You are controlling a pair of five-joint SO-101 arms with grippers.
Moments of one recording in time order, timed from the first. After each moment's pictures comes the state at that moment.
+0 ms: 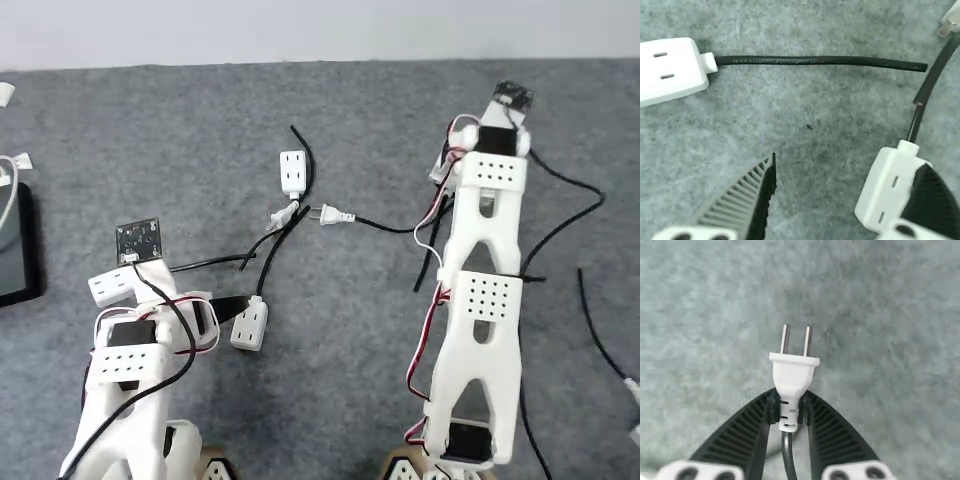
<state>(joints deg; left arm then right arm) -9.1 -41.3 74.1 47.0 13.4 5.8 72.7 -91.1 99.0 -18.6</state>
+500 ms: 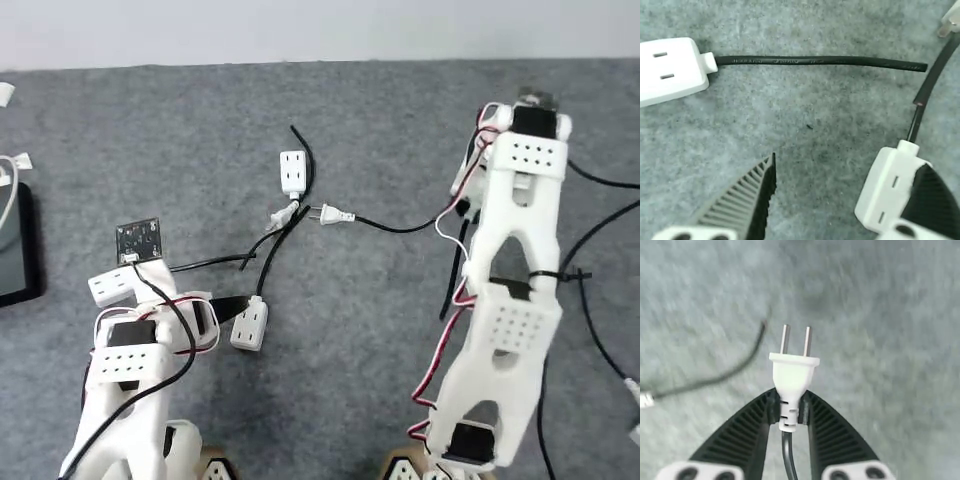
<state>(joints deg) -9.1 -41.3 74.1 47.0 13.4 9.0 40.6 -46.7 100.6 -15.5</state>
